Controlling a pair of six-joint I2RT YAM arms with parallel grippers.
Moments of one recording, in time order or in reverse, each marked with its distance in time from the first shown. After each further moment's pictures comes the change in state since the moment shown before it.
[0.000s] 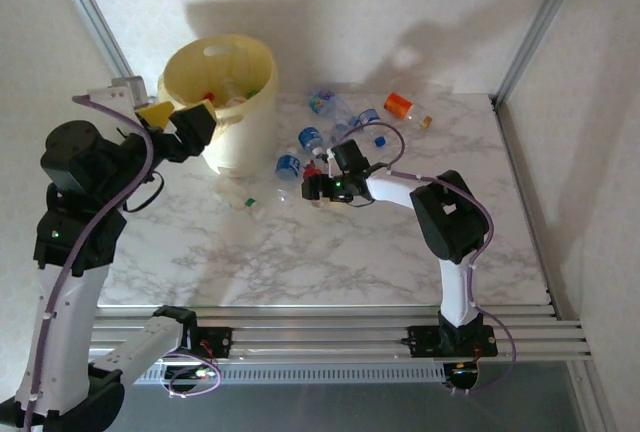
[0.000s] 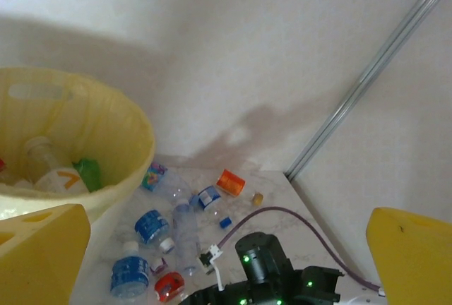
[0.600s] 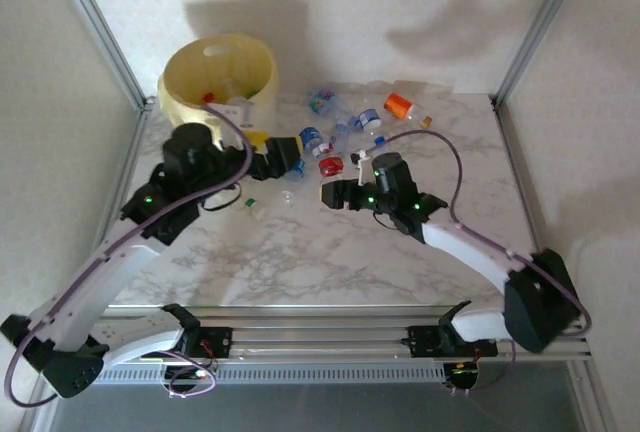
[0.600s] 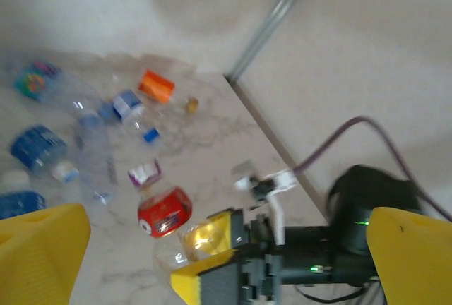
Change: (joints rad) left arm -0.423 0.178 -0.265 0.261 -0.099 -0.094; right arm 0.054 -0.742 -0.427 0.123 0.079 -0.012
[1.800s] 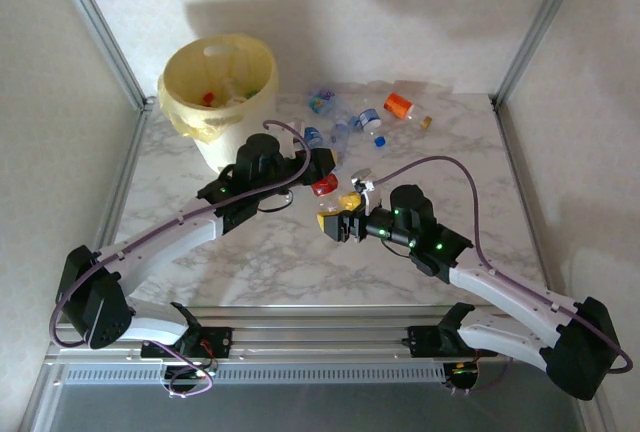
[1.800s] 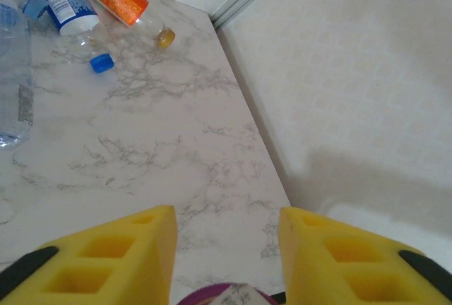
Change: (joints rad) left arm -0.093 0.262 -0.121 0.322 0.006 -0.250; right arm 0.143 -0.269 -0.170 0.099 -0.014 -0.125
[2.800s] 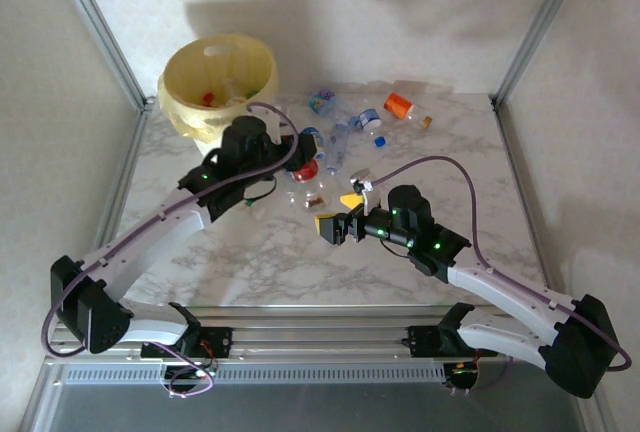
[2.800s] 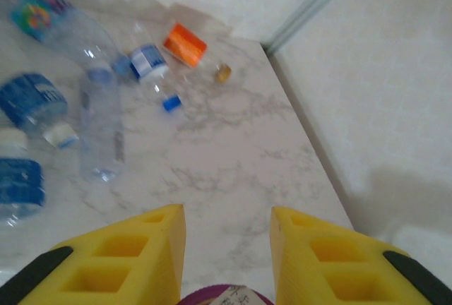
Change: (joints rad) left arm 0.083 -0.034 0.179 -0.264 -0.106 0.190; right arm 0.005 0.013 -0.002 0.000 0.027 0.002
